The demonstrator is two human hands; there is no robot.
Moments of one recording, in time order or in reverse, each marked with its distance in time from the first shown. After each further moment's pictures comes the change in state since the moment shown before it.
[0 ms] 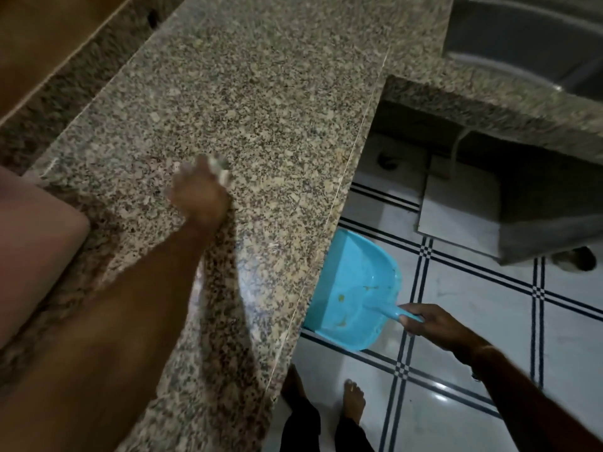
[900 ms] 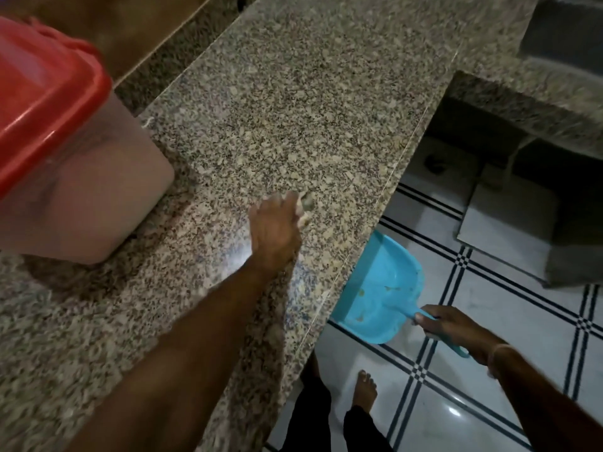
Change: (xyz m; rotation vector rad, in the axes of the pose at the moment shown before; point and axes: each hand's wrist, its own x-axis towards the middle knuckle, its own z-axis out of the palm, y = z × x) left_hand -0.154 -0.024 -0.022 0.061 0.106 0.223; right_hand -0.020 -0.020 0.040 -0.105 -0.095 0.135
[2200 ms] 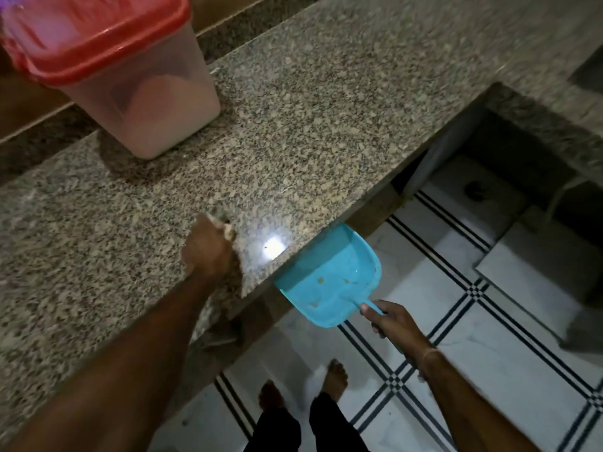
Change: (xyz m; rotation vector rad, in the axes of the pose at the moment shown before) left_hand -0.203 -0.029 -0.020 -0.072 0.058 -0.844; right_hand -0.049 0.034 0.039 0.019 -0.079 -0.201
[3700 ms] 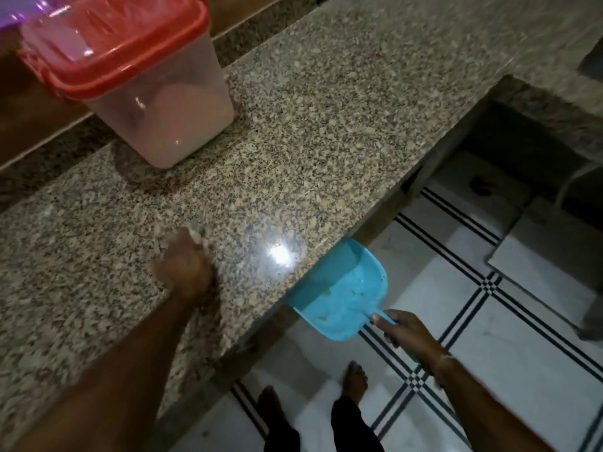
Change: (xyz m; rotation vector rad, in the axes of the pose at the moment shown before) left_hand 0.042 -0.081 -0.016 0.225 -0.046 0.183; right_hand 0.001 0.016 0.046 -0.018 0.004 0.012
